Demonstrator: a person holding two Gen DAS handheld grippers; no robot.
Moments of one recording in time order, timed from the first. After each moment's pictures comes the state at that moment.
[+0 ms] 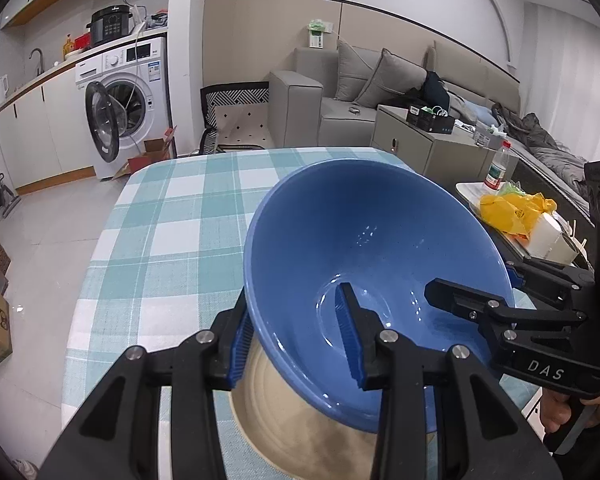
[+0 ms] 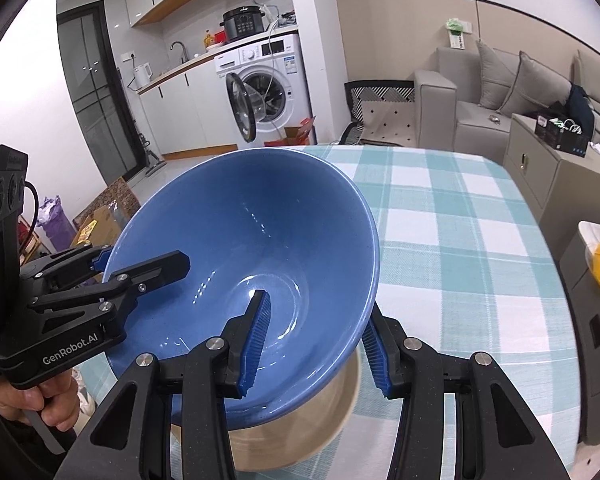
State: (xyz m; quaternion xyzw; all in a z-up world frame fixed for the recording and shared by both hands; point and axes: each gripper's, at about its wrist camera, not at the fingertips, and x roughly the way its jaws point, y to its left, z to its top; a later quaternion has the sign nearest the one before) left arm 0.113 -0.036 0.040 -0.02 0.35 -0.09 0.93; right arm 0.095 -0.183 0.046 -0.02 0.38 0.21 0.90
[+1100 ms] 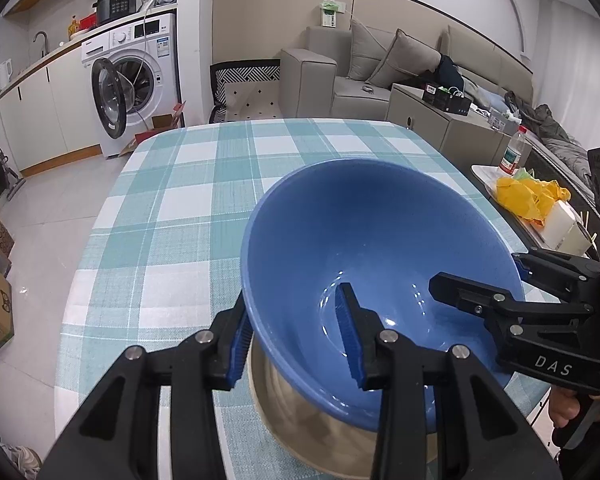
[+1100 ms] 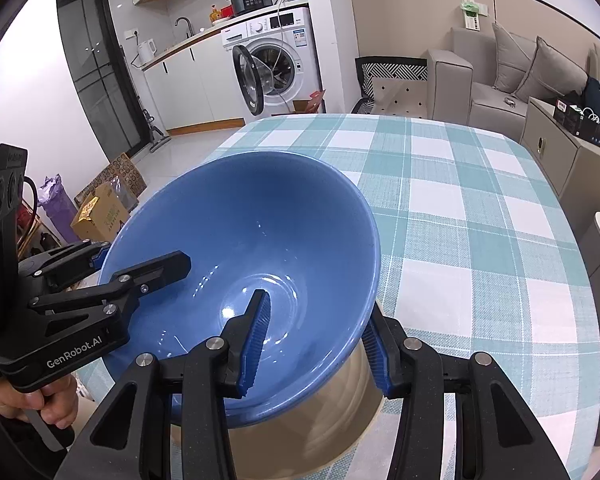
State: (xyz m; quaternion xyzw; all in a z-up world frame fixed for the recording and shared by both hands) left arm 0.118 -0.023 0.007 -0.02 0.38 -0.08 0.92; right arm 0.105 -0.166 0.014 -0.04 0.42 0.21 0.88
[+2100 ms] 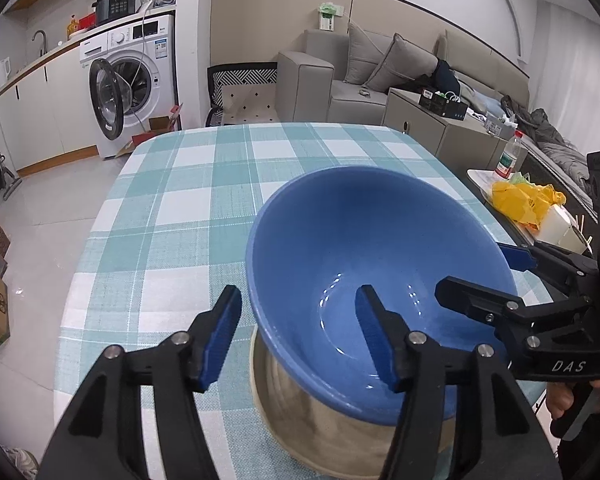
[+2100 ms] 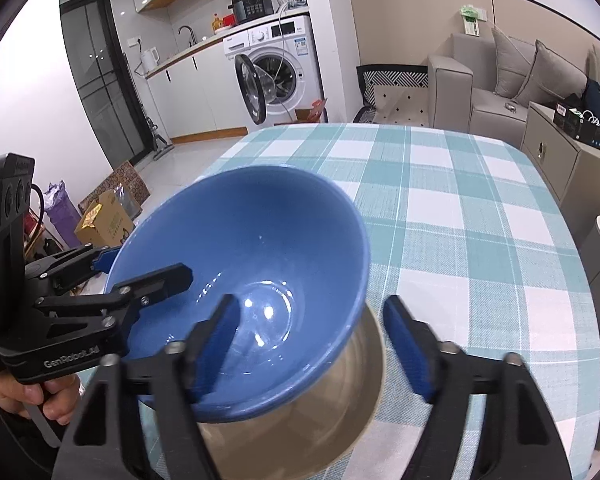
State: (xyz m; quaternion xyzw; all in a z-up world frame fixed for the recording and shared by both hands) left arm 0.115 -0.019 0.013 -0.03 0.38 -0.09 0.92; right arm 0.109 -0.176 0.022 -0.03 0.40 0.22 0.89
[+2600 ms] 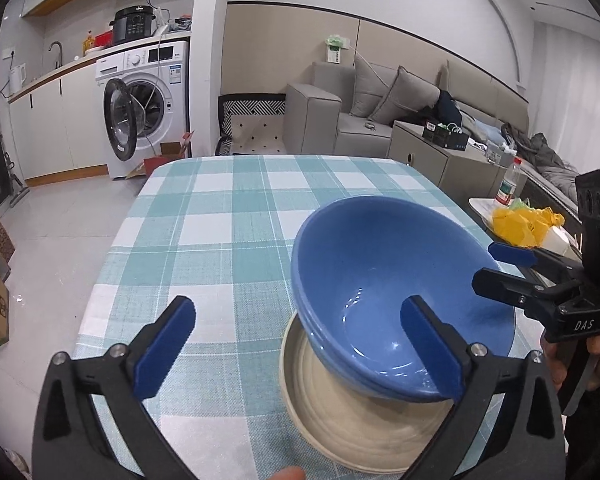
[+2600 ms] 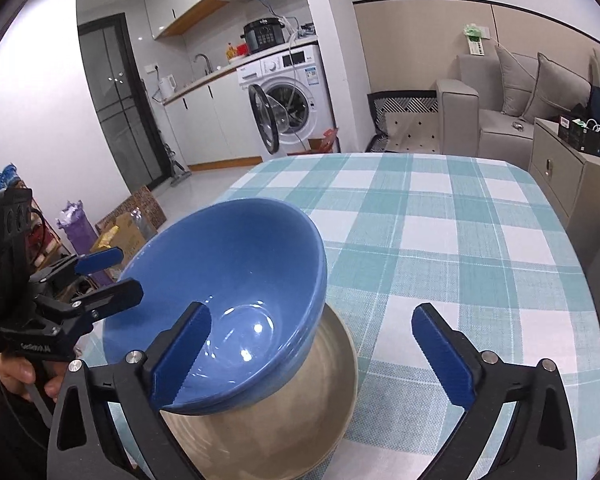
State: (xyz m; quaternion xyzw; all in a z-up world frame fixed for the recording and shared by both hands) left arm 0.096 0.006 0.020 -0.04 0.32 -0.08 0.94; right arm 0.113 -0.211 0.023 0.01 0.34 0.27 0.90
